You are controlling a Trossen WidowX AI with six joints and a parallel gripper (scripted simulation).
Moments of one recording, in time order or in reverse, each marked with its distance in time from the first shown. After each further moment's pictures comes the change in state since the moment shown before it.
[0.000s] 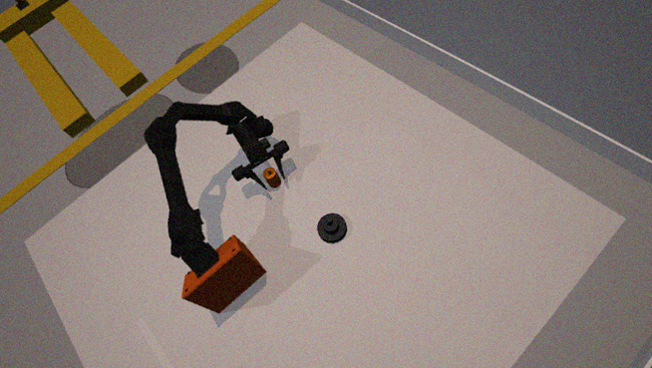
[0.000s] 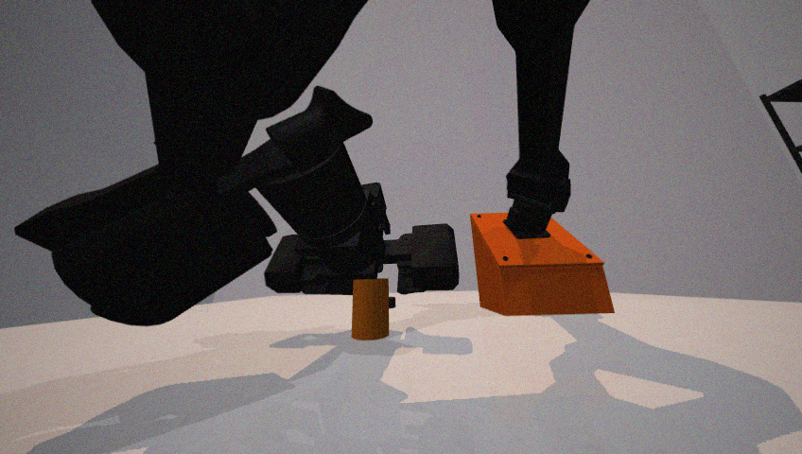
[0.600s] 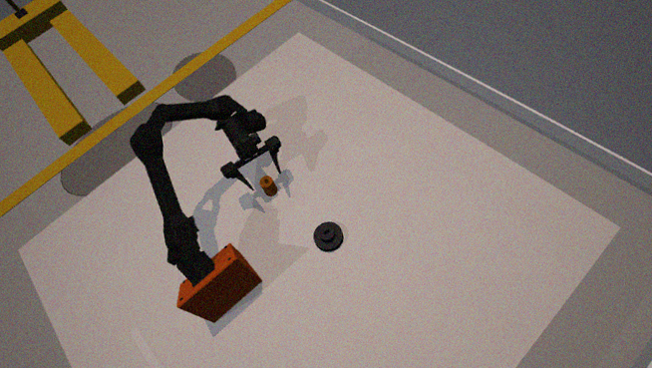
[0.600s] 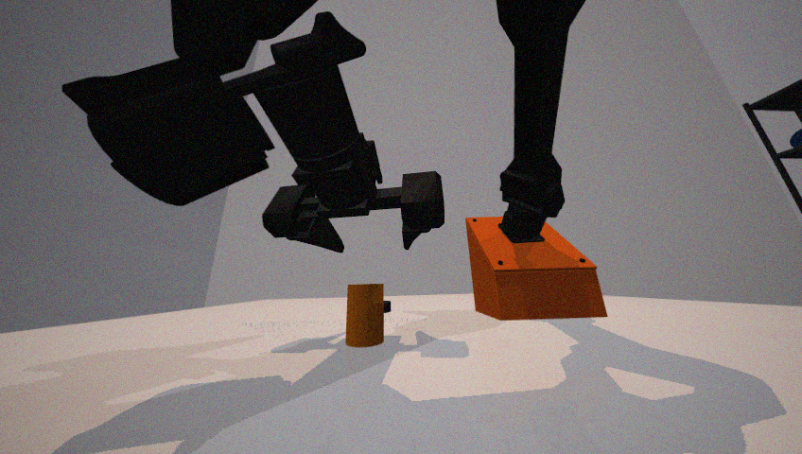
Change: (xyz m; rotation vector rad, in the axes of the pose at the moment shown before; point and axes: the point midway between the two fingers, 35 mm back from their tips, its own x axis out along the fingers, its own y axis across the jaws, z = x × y) arm -0.027 0.003 0.056 0.010 -0.001 0.002
